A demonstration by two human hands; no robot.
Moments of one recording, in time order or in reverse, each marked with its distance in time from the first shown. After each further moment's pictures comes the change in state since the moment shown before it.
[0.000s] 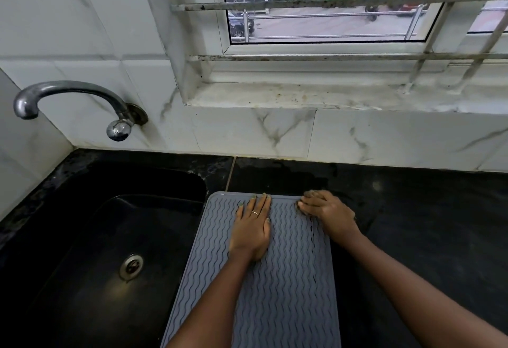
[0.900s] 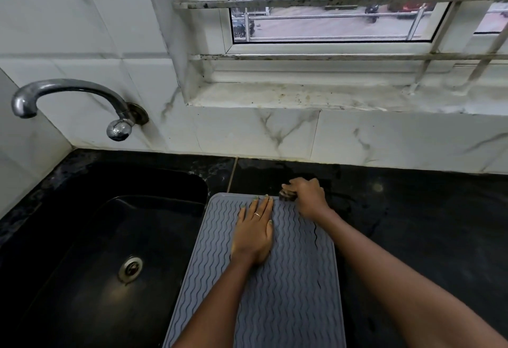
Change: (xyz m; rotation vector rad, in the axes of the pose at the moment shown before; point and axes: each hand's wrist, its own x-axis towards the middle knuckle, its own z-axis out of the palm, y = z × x) left_hand 0.000 0.000 0.001 -0.005 0.010 -0.009; right_hand 0.057 -0.060 0.002 0.047 0.039 0.232
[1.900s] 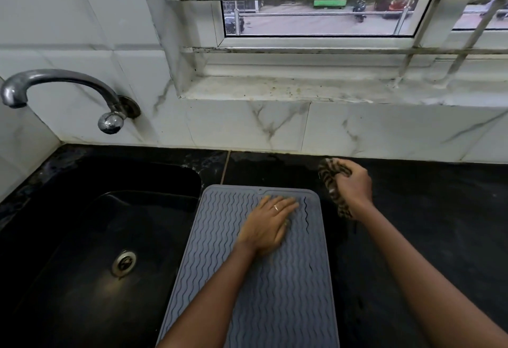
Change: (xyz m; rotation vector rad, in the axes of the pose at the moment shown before) left_hand -0.010 0.031 -0.018 0.000 0.060 0.488; right_hand -0.058 0.023 -0.078 0.635 0.470 0.304
